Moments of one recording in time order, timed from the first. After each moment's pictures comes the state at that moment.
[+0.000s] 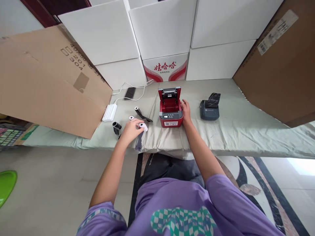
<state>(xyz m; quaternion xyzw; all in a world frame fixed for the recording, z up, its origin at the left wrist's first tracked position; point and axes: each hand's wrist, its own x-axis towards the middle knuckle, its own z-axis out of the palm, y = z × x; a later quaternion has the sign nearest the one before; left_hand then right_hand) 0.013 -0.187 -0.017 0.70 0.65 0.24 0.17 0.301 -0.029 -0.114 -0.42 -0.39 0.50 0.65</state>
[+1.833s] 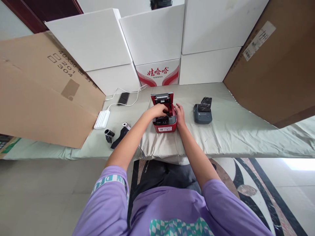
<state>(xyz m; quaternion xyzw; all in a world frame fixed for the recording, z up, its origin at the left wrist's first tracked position) 0.148 -0.025 0.010 0.84 0.49 0.09 0.23 0.299 -0.025 -0.112 -0.41 -0.37 0.52 0.65</state>
